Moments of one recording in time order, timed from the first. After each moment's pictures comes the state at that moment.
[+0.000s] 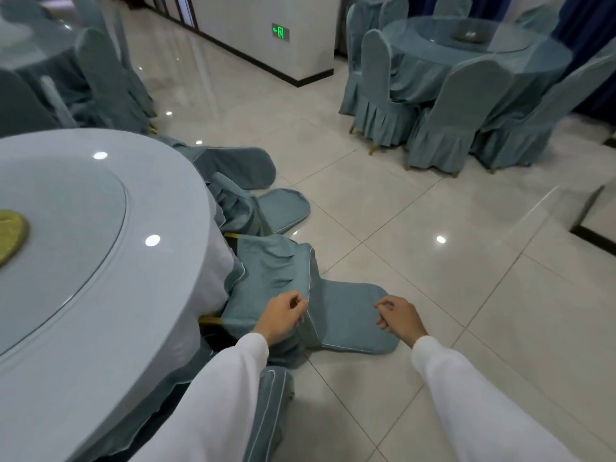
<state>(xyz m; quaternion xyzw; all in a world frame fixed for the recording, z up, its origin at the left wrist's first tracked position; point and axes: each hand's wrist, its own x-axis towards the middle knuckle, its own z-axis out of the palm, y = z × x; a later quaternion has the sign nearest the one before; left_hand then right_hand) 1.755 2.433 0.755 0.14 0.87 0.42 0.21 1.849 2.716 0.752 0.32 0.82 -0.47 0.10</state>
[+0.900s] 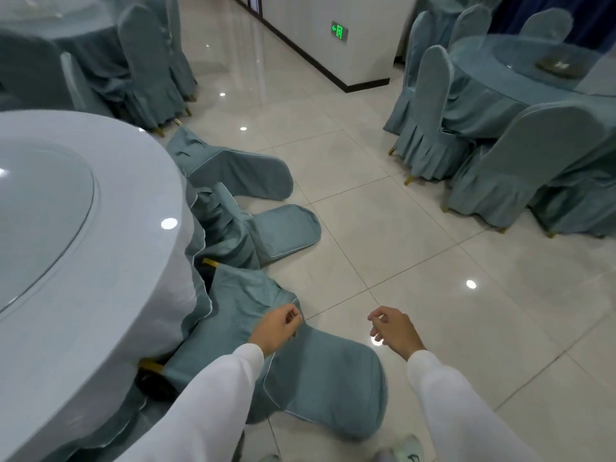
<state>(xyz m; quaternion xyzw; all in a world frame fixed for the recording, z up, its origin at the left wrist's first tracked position) 1.540 2.615 0.719 0.02 0.88 0.43 0.21 1.564 2.911 0.743 0.20 0.87 -0.41 0.19</state>
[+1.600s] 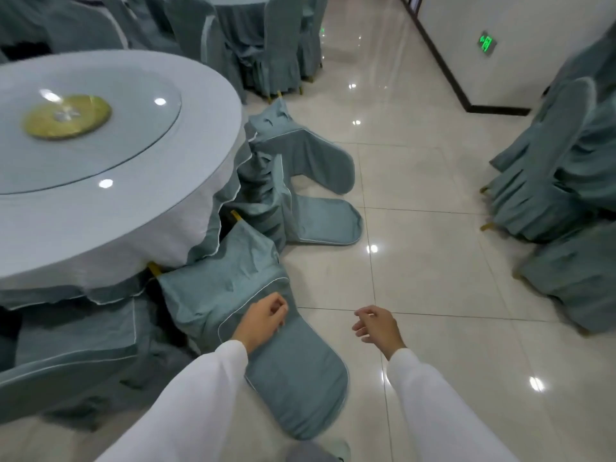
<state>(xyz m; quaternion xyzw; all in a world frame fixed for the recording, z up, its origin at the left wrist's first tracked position) 1.587 2.824 0.728 -0.22 0.84 0.50 0.06 1.469 3.088 0.731 0.10 0.81 -0.48 0.31</state>
